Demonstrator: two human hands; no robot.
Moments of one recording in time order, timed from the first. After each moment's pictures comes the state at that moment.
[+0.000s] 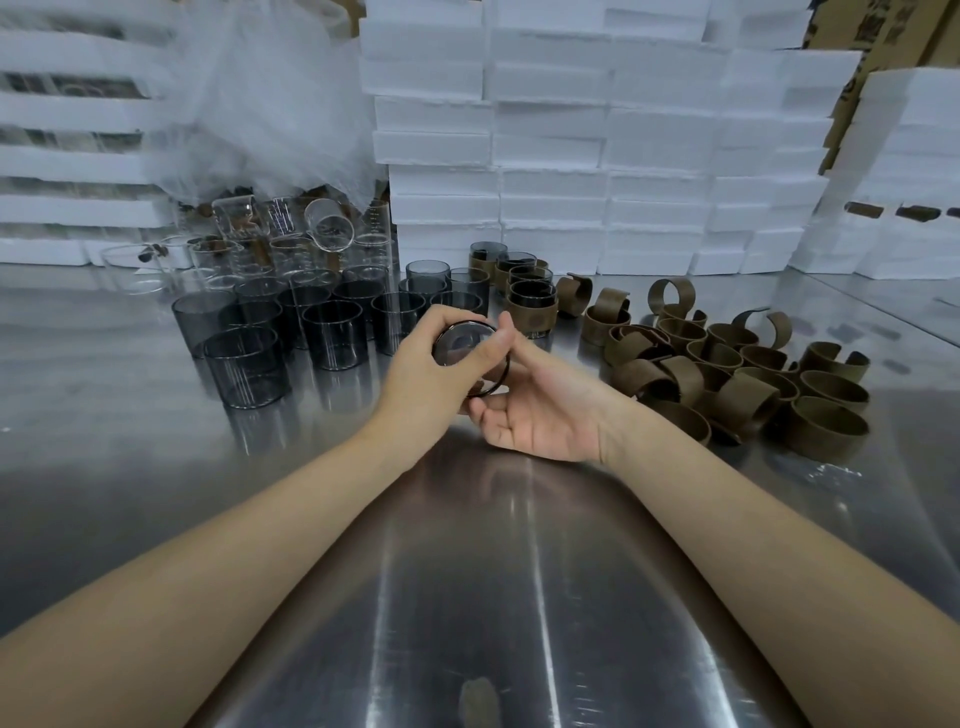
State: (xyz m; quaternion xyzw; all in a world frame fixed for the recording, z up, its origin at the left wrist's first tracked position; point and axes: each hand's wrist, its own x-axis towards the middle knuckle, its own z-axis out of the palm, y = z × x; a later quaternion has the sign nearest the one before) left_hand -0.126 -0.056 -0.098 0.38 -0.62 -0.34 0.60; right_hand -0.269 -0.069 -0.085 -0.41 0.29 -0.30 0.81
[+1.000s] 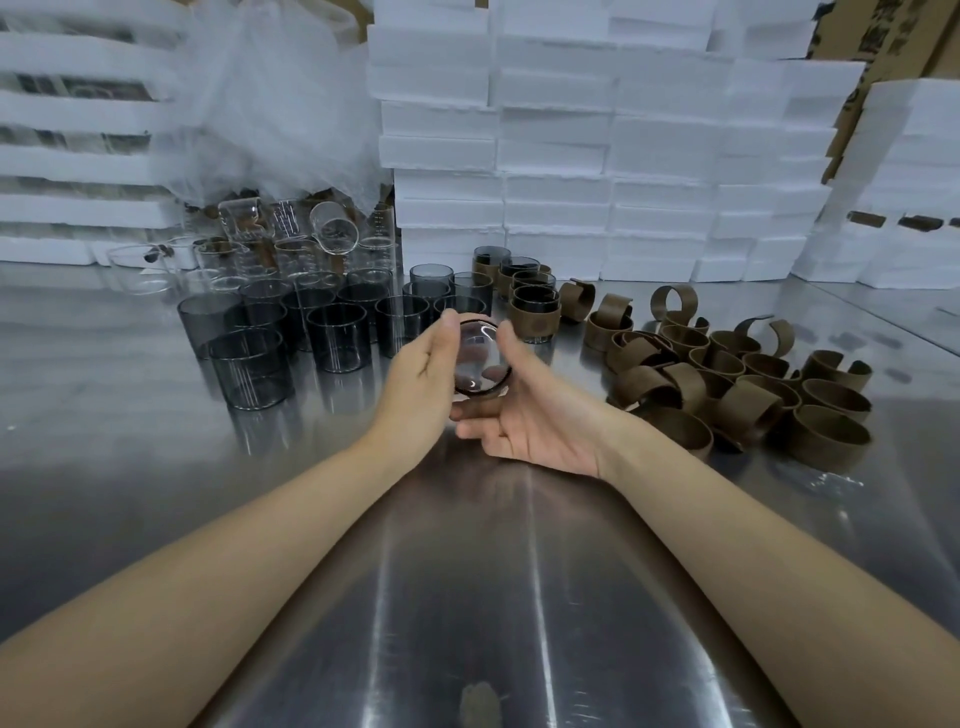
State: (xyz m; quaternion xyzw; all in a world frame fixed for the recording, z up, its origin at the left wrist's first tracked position) left_hand -0.122 -0.054 -0.098 0.41 -0.61 -0.34 0.58; right_hand -0.264 -0.061 -0.087 -0.47 0.28 -0.30 0.78
